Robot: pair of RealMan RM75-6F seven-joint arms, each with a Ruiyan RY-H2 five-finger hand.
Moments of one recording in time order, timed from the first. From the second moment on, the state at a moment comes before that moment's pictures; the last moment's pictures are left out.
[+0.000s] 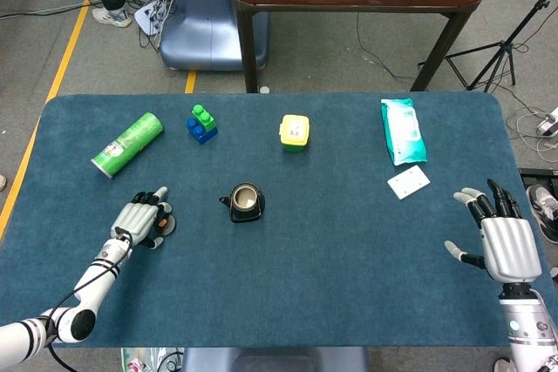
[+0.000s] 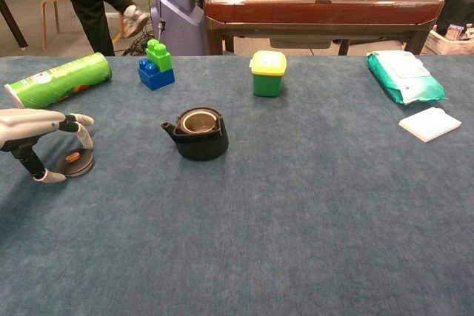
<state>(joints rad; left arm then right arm) -0.65 -1.43 -0.10 -1.38 0.98 0.80 0.33 0.17 -1.06 0.07 -1.89 -1.37 1.51 -0.31</state>
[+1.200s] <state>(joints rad) -0.67 -1.45 -0.09 -1.33 0.97 0.82 0.29 0.13 -1.05 0.10 -1.87 -1.38 1.50 -0.27</state>
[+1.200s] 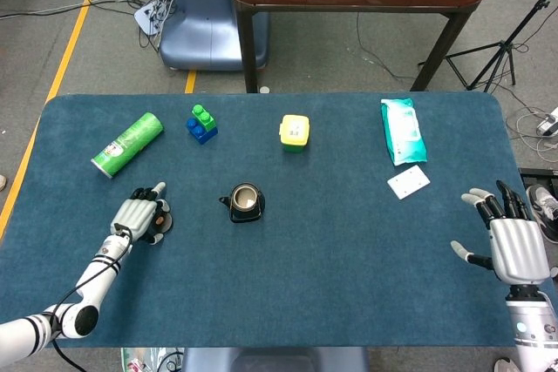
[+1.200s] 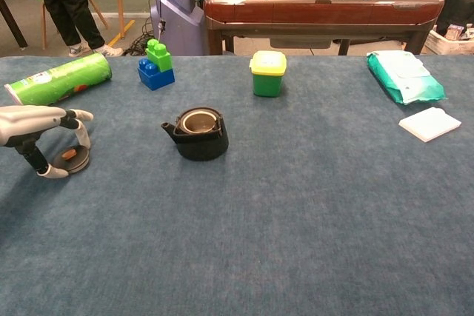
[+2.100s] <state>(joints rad) -0.72 -1.25 -0.18 -1.64 1.07 0.85 0.22 0.14 -1.06 0.11 -1.88 -1.40 1.48 -0.28</state>
